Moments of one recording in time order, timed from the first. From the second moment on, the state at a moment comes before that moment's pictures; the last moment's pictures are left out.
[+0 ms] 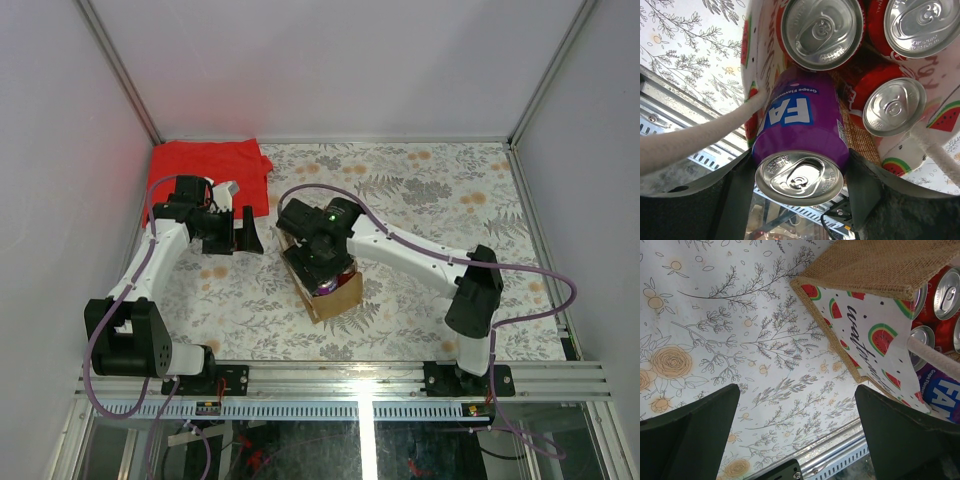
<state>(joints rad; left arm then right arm) -0.01 1.36 1.07 -0.82 0.51 -0.06 1.05 1.88 1.82 -1.24 0.06 0.36</state>
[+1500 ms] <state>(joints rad) -0.01 1.37 1.07 -0.82 0.52 -0.06 1.03 1.96 1.85 -1.26 0.00 0.35</state>
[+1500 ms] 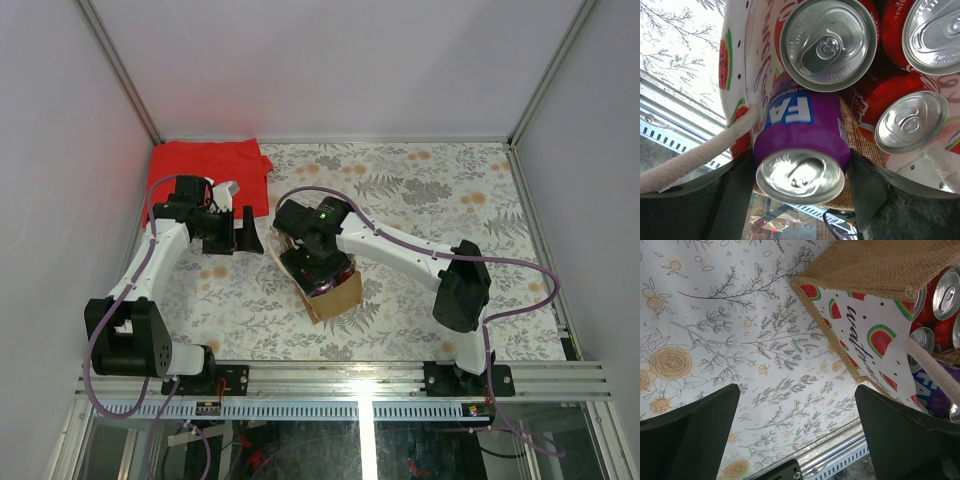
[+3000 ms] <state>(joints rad) -0.01 1.37 1.07 -0.82 0.52 -0.06 1.03 1.96 1.86 -1.26 0.01 0.37</state>
